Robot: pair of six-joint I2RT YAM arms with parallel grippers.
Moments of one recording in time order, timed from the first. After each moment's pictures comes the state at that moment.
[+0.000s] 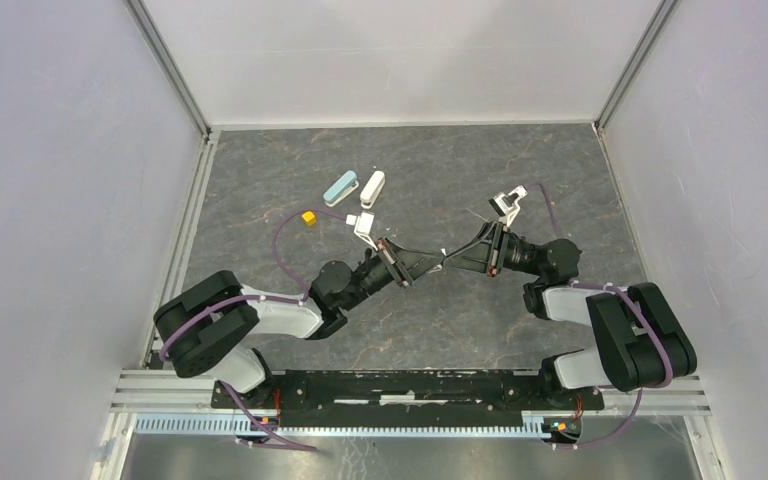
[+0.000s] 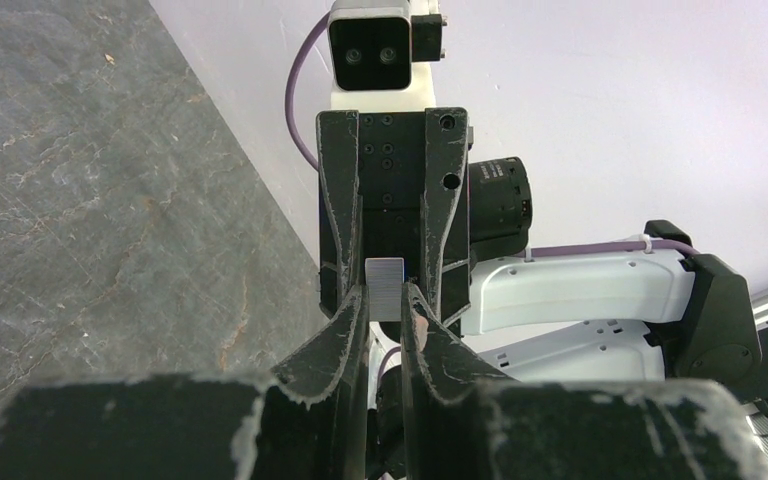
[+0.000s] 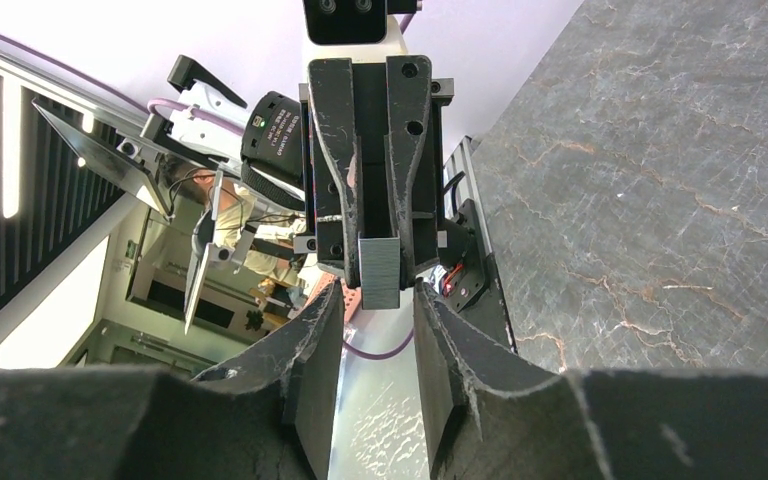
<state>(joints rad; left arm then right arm) -0.96 1.51 0.47 1.29 0.04 -1.07 0.23 1.40 0.31 1.48 -1.12 1.42</state>
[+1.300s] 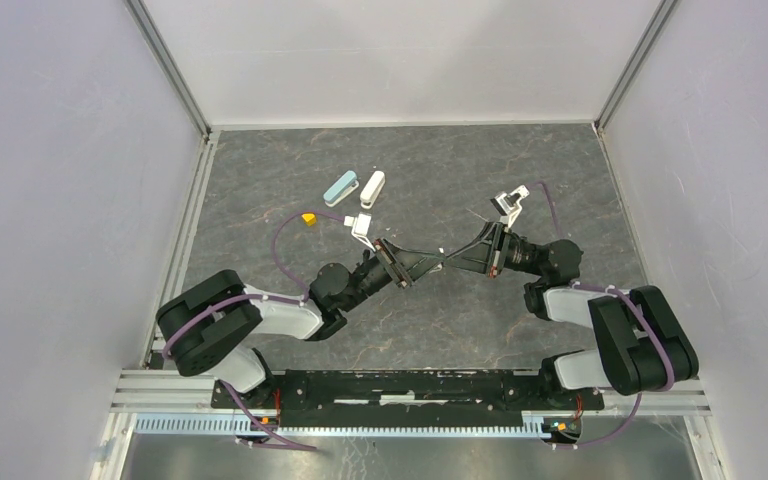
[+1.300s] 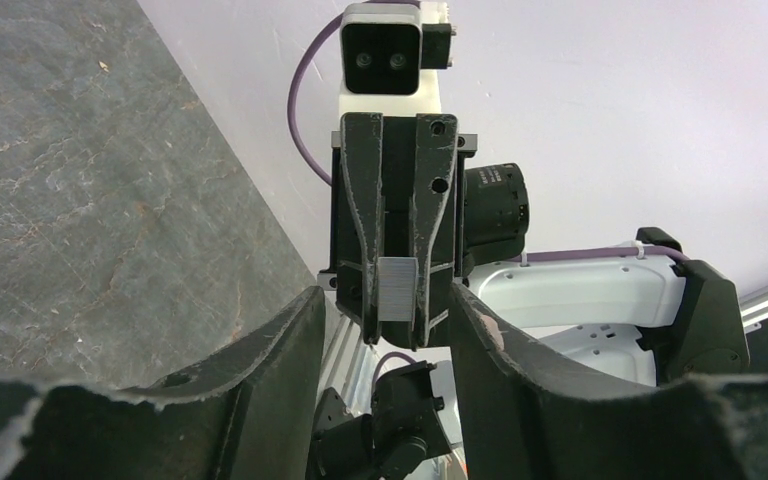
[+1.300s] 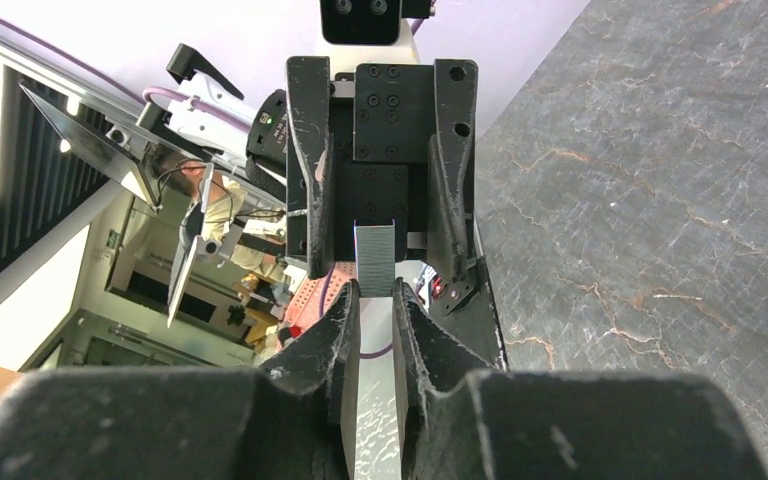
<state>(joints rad) -0.97 1.53 0.45 1.34 0.03 -1.08 0.23 1.38 0.31 1.48 -1.12 1.39</state>
